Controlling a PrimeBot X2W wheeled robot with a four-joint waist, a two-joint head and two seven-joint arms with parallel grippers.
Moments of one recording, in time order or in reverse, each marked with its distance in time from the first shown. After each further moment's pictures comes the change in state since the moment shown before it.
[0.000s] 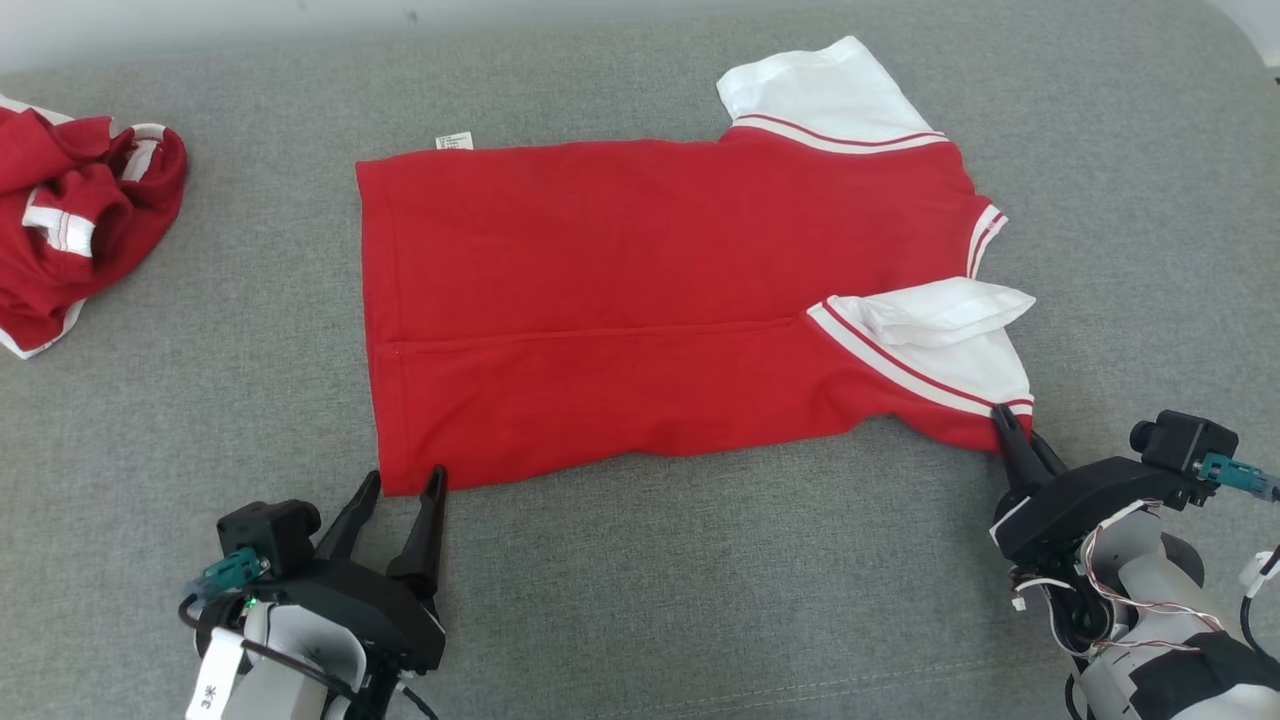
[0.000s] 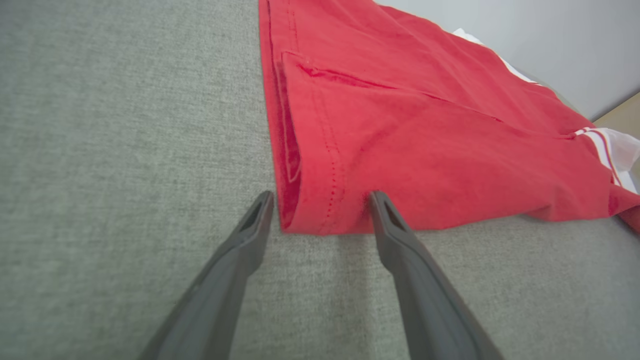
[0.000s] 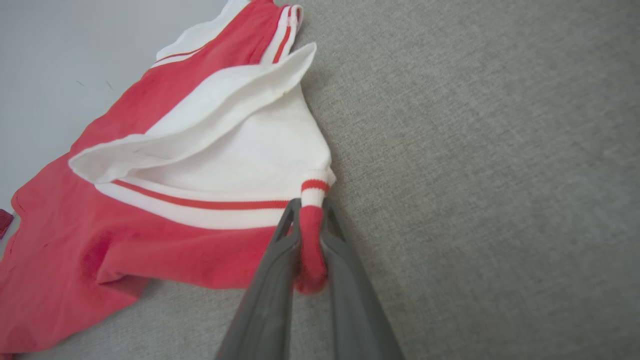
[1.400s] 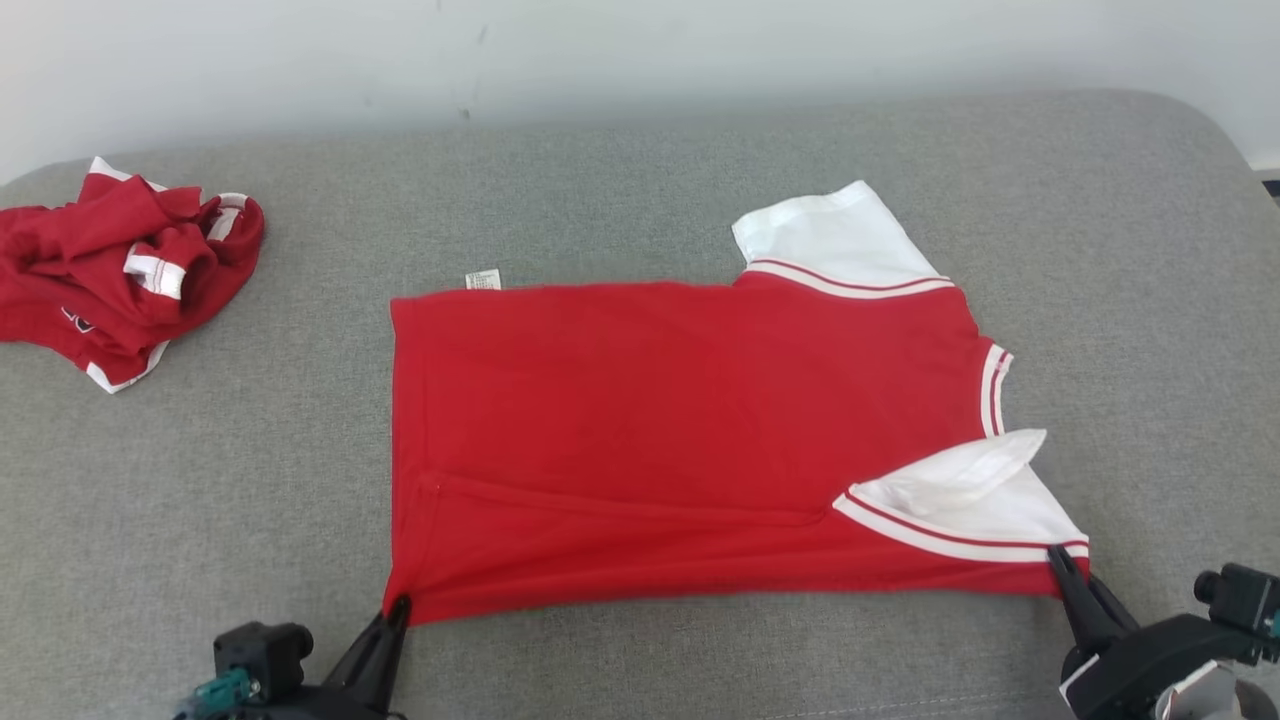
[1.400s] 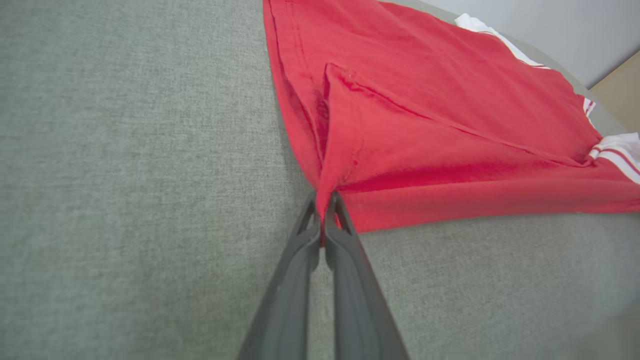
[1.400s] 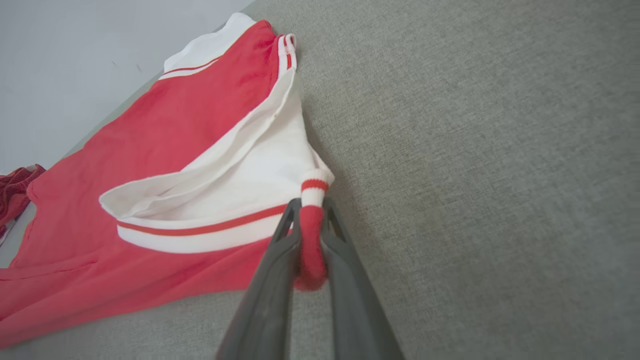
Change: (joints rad) left arm 0.182 0.095 -0.066 -0.071 -0.021 -0.025 0.005; right arm 0.294 -0.185 0.155 -0.206 0.174 0.001 -0.090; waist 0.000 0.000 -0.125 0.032
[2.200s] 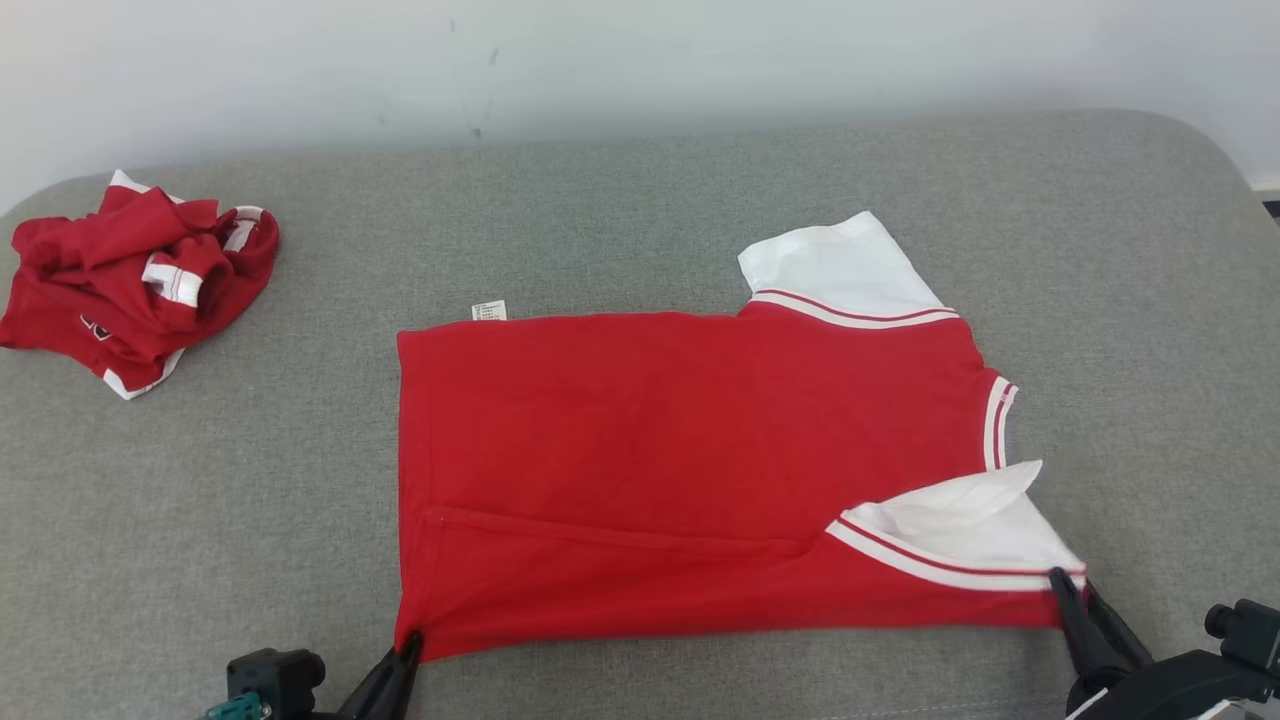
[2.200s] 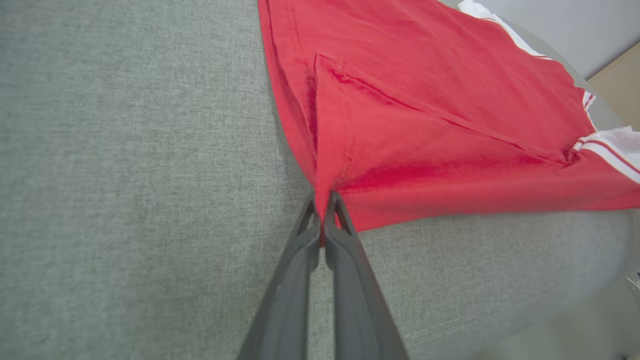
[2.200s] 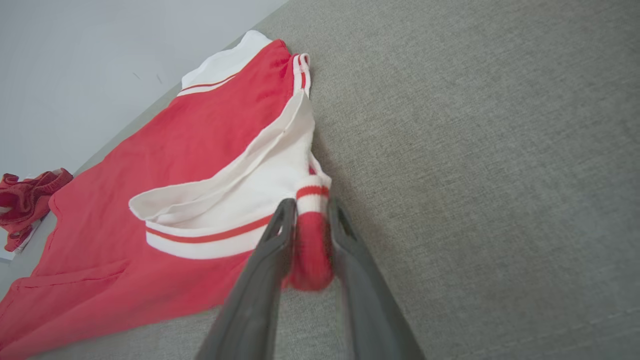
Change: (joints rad) left arm 0.065 0.010 -0.018 -0.061 -0.030 0.011 0.056; right arm 0.089 -0.026 0.013 -0.094 0.035 0.000 -0.057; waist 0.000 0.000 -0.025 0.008
